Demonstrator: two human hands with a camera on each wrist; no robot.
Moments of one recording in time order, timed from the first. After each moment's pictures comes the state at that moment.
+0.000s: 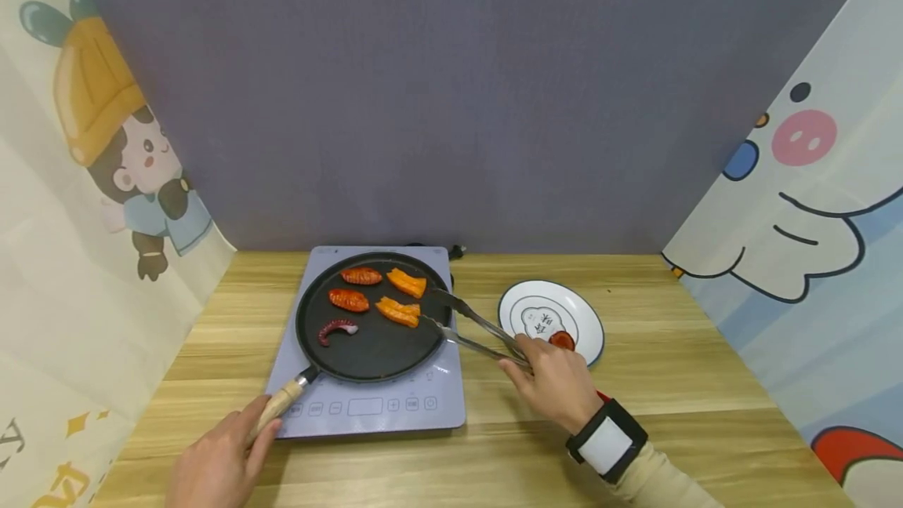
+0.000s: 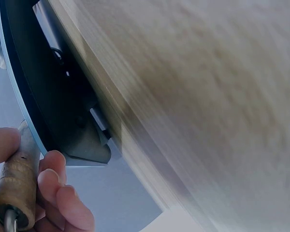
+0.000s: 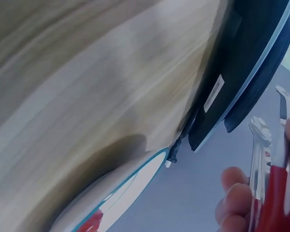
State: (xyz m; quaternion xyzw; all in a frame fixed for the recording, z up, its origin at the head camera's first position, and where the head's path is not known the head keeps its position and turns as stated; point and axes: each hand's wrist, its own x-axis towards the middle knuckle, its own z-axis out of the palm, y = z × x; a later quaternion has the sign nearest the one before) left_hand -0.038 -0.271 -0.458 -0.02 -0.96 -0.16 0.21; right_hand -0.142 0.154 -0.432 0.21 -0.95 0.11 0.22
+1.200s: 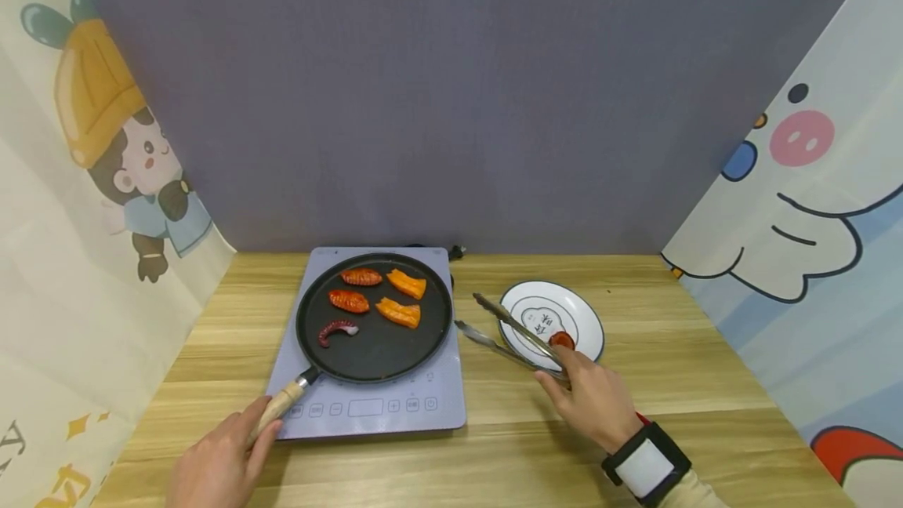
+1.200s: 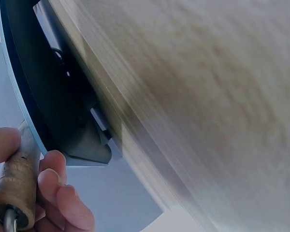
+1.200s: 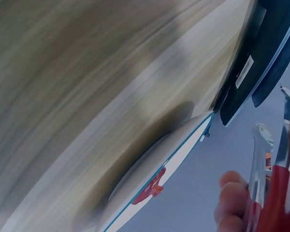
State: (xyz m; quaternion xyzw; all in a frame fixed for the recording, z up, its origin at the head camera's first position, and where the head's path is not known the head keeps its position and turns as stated) left_hand -0.039 -0.269 -0.456 -0.02 -0.97 -0.16 0.20; right_hand -0.125 0.201 -0.442 0.16 -0.96 0.11 0.20
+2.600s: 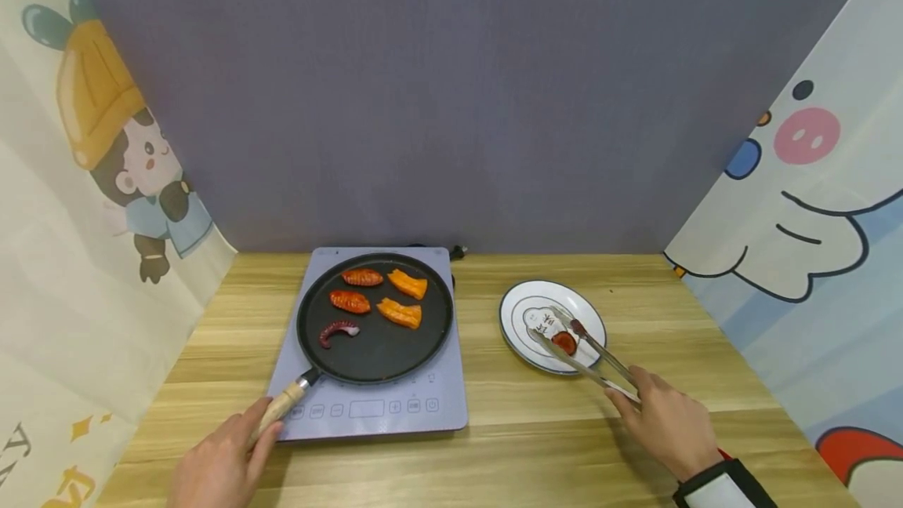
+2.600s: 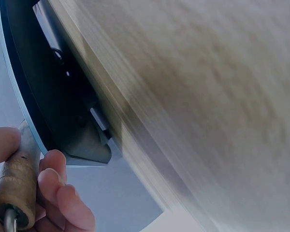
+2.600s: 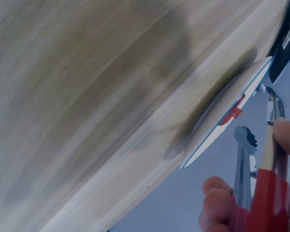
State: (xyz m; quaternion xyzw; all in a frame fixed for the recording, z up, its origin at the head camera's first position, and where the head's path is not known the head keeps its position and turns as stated) left_hand -0.038 -0.270 -0.459 -0.02 -0.96 -0.16 0.21; right_hand -0.099 0.277 -0.440 0.02 -0.99 0.06 0.11
